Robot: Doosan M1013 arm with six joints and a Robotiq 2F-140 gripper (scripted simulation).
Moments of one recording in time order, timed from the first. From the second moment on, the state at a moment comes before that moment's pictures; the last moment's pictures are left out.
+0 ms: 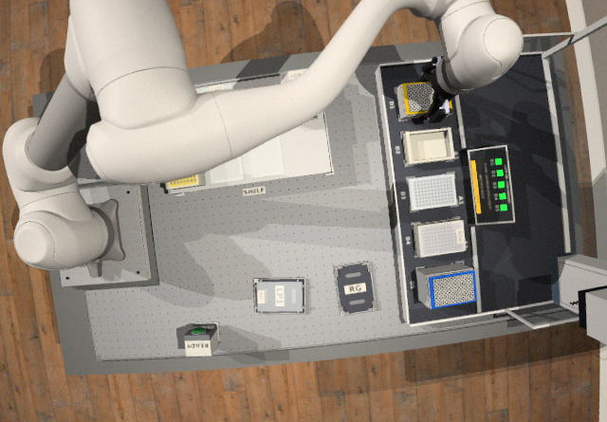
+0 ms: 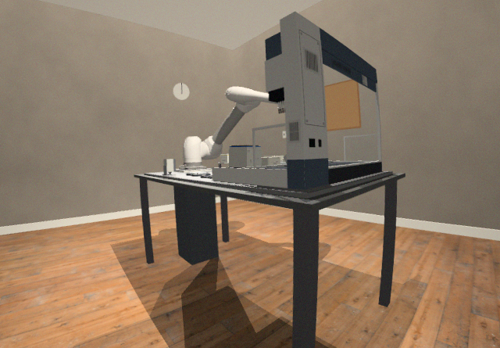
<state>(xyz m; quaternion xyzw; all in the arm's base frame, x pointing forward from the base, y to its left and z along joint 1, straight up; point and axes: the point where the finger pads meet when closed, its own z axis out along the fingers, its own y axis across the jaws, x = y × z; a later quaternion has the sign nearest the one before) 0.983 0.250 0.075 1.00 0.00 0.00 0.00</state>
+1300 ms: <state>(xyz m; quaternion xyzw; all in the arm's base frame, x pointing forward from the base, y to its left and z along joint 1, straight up) 0.983 0.250 0.075 1.00 0.00 0.00 0.00</state>
